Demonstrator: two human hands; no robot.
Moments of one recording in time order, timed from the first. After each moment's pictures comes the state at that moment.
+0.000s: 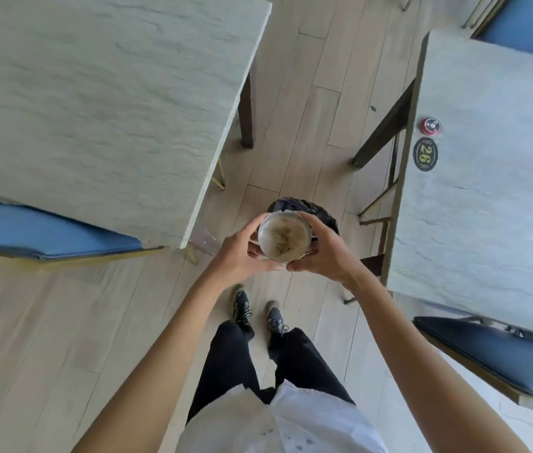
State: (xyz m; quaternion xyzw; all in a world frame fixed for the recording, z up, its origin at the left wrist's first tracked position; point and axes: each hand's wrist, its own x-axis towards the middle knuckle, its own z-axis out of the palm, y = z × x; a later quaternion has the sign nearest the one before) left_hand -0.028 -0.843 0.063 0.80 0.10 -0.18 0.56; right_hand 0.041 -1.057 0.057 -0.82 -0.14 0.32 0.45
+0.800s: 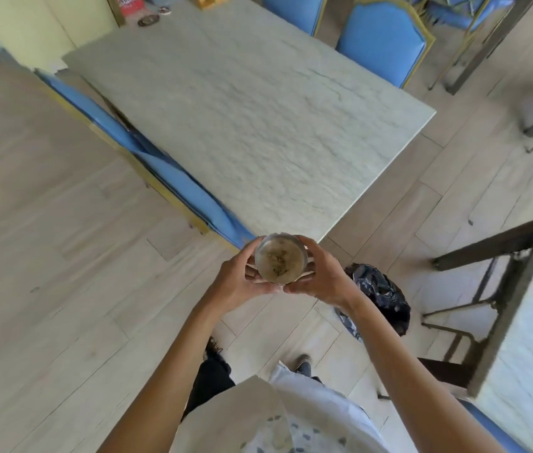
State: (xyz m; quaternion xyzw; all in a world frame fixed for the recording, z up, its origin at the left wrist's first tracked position) left_hand -0.206 -0.649 0.122 0.76 0.28 -0.01 0.59; right_hand -0.047 -0.804 0.111 -0.78 -0.33 0.37 0.38
